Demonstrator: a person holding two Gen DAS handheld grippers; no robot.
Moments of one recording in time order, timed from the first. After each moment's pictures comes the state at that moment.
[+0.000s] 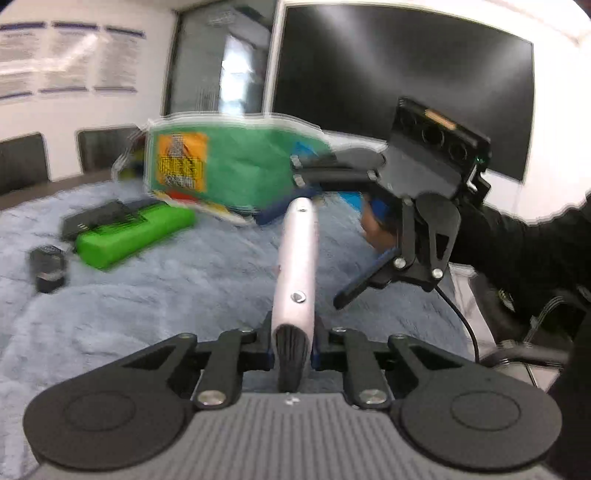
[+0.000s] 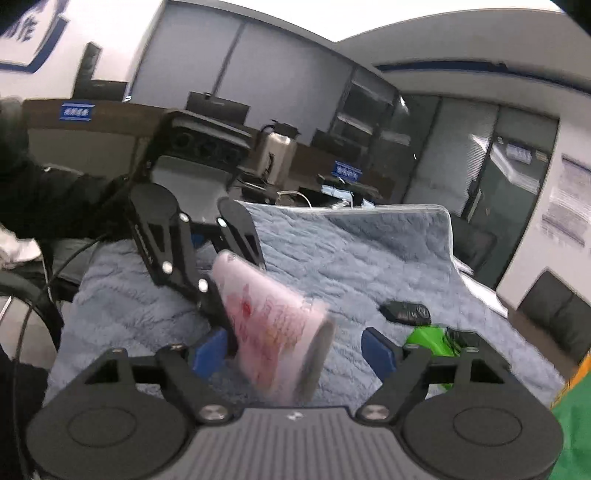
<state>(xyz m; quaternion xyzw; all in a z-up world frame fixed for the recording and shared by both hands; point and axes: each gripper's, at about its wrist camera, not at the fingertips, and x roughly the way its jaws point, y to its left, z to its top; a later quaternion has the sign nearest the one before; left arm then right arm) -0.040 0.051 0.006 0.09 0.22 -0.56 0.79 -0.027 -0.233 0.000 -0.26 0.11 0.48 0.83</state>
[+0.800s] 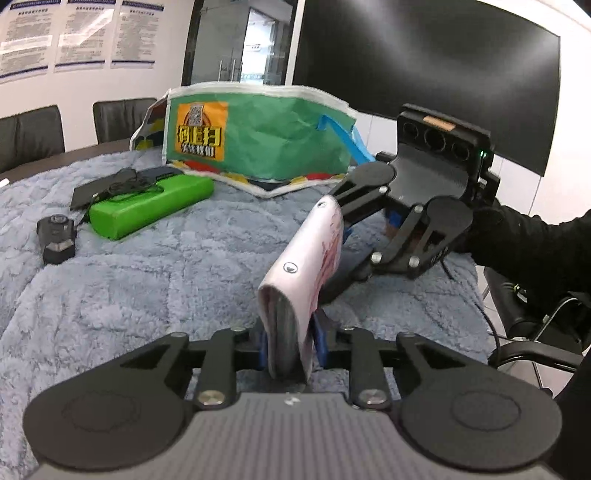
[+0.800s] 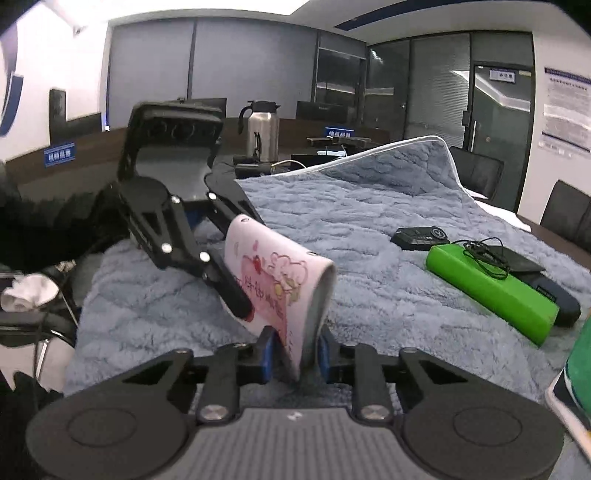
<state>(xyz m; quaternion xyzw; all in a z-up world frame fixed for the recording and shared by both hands) -0.030 0.047 0.003 0.09 0.26 -0.52 0.81 0.004 -0.255 -0.024 -0.15 0.22 0.49 0.83</state>
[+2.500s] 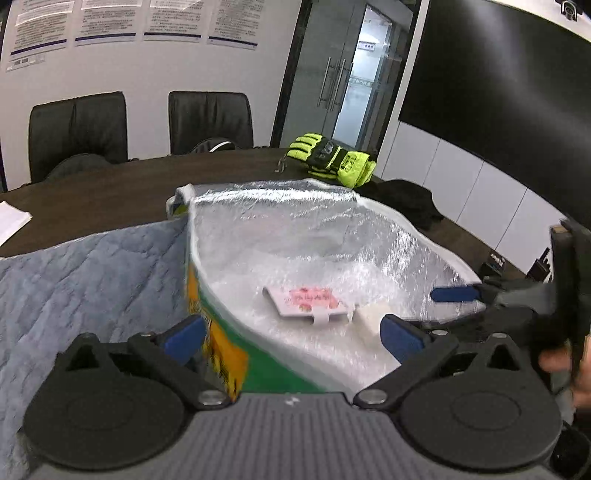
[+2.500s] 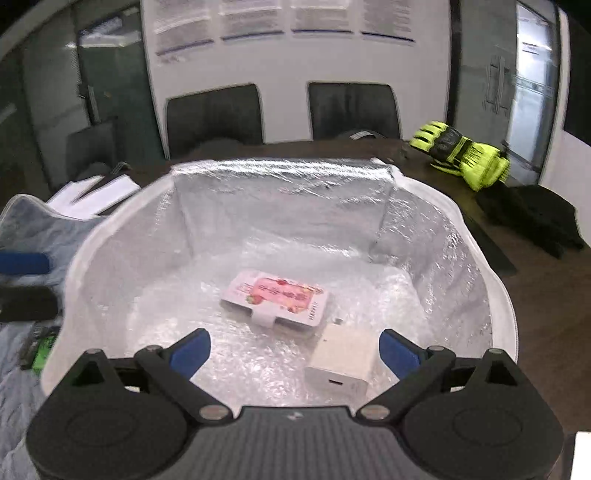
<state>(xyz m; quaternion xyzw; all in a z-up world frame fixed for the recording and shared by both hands) 0.126 -0.183 0.169 0.03 0.33 -0.36 0.87 0.121 -0.442 0.097 0.06 0.38 -0.08 0.92</state>
